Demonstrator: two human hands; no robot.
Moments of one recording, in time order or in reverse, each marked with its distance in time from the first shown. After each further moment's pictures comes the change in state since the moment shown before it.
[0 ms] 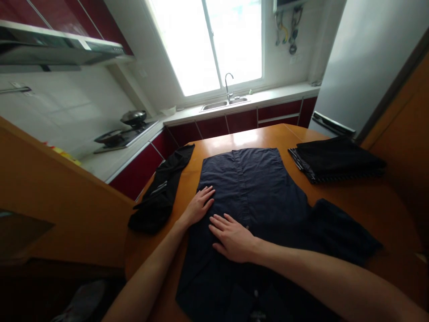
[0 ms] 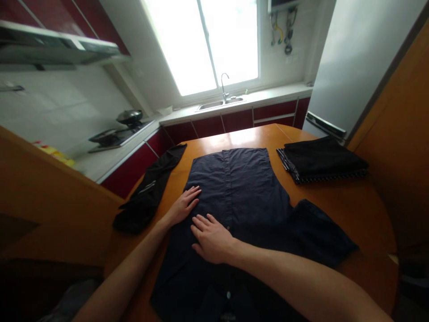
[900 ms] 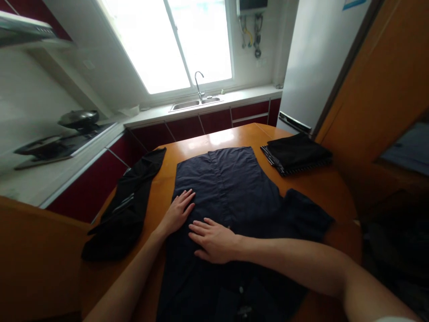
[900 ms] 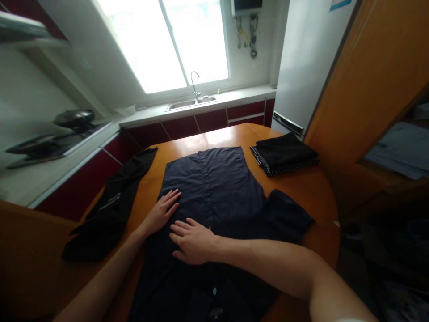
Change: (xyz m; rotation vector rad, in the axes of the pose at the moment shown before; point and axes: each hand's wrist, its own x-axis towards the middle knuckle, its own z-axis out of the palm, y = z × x) left_hand 0.016 -0.011 0.007 0.032 -0.017 0.054; right_hand 0.003 0.003 -0.004 -0.138 0.029 -0.037
